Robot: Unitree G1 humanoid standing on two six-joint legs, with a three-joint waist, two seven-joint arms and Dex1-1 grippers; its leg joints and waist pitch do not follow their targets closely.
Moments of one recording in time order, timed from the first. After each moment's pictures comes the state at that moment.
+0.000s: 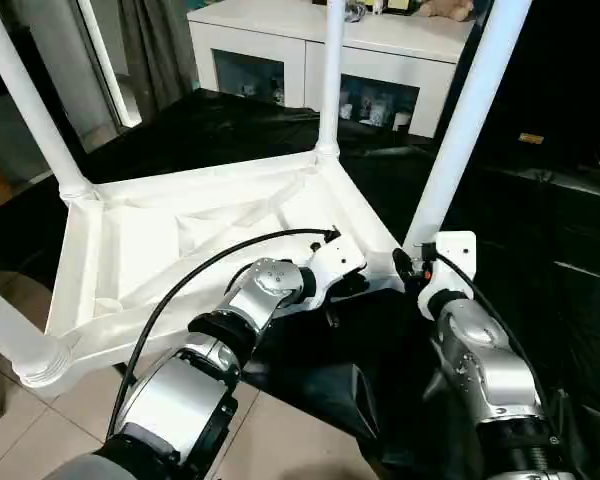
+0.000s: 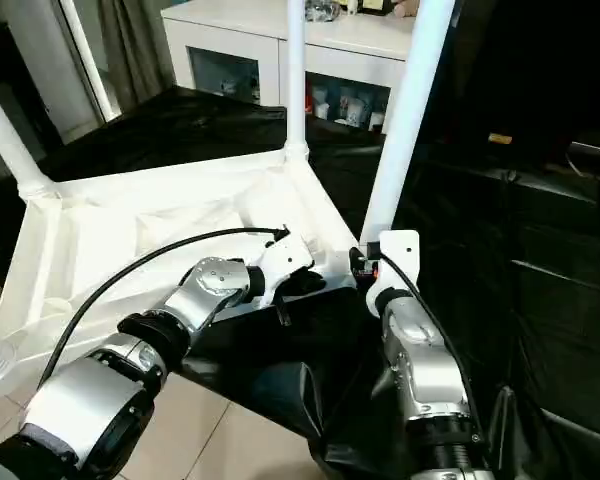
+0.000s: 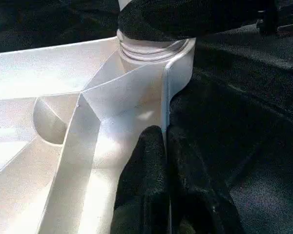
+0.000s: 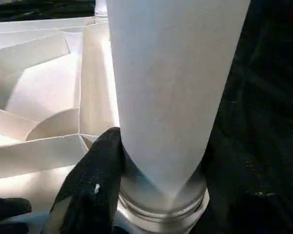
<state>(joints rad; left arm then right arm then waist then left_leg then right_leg) -0.88 -0.01 -0.26 1.20 0.19 -0.18 -0.71 -0.29 -0.08 -0.05 0.24 0.08 0.29 0.10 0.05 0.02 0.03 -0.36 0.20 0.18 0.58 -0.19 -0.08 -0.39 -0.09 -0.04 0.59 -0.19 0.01</state>
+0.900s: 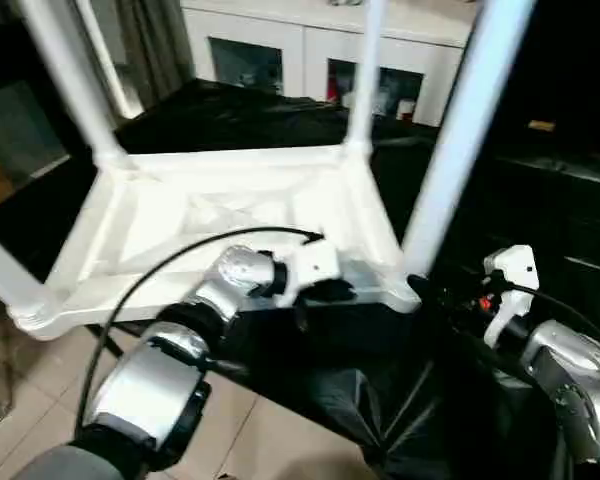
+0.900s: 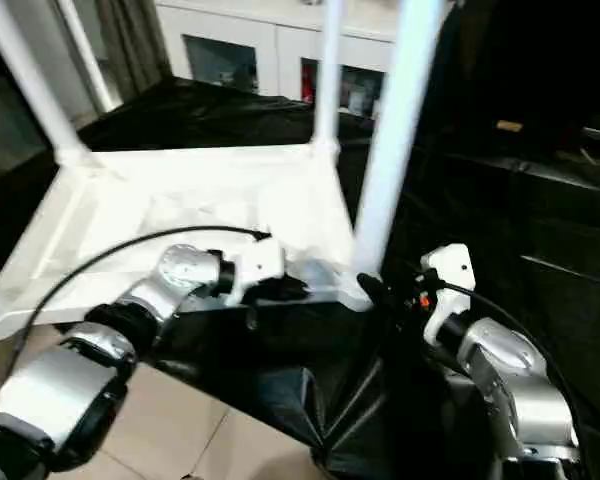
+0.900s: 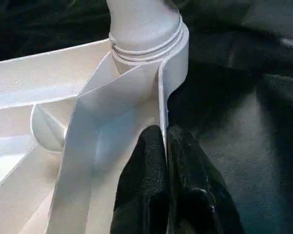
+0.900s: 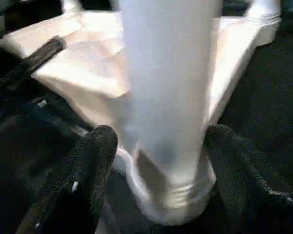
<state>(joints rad) -0.90 0.07 -0.27 1.27 0.19 -0.48 -1.01 -0.06 -0.44 -0.11 0.01 0.36 0.30 0.74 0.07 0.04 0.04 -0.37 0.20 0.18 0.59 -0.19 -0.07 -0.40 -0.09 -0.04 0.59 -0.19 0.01</state>
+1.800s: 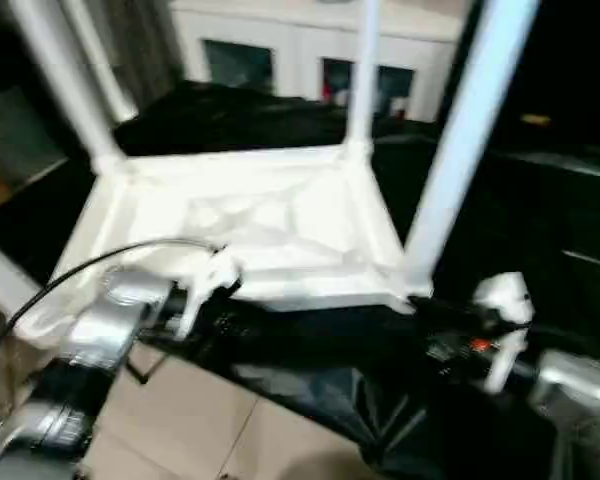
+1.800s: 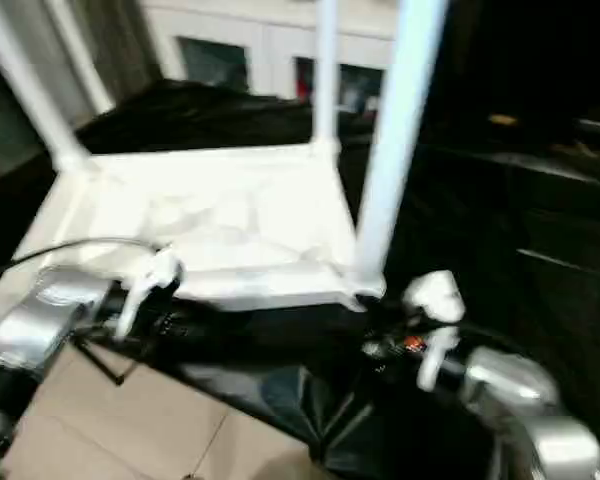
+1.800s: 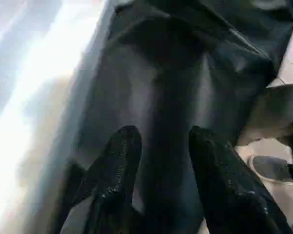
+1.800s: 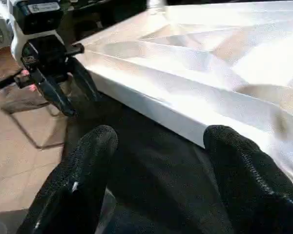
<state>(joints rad) -0.42 0.50 -0.18 0.33 -0.06 0.26 -1.42 0.05 -0.48 -0.01 -0.23 0.48 0.44 0.84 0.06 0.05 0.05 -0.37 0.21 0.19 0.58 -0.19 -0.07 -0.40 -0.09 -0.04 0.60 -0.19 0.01</state>
